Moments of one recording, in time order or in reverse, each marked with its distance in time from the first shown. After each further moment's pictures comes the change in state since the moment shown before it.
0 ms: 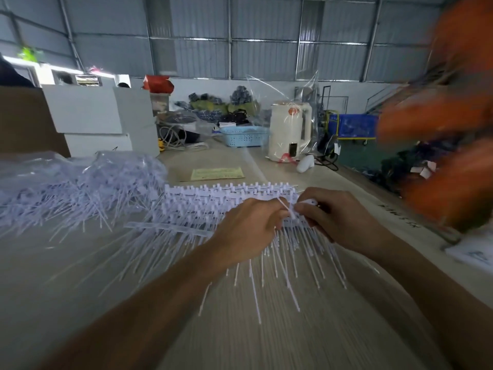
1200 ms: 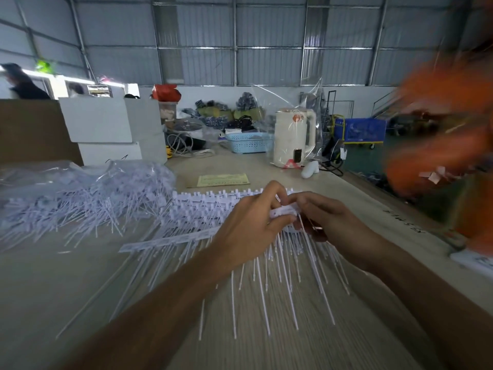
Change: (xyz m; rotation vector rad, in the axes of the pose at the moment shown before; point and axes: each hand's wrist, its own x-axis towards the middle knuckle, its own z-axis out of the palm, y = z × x) left_hand -0.002 0.015 -0.014 -0.149 0.138 -0.075; right_hand 0.002 -0.007 0.013 0.529 -0.079 0.244
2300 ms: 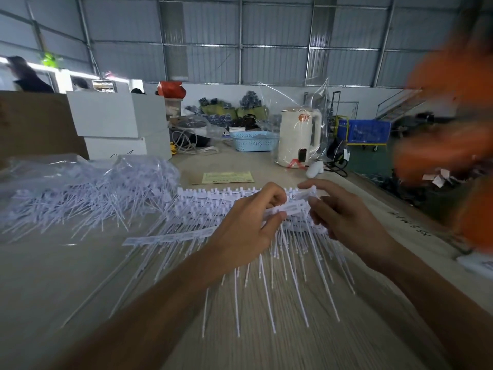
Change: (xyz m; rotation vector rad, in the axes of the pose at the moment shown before) left_hand -0.015 -0.011 -0.011 -0.037 0.077 0.104; right_hand -0.005 -0.009 0.000 -0.248 0.181 -0.127
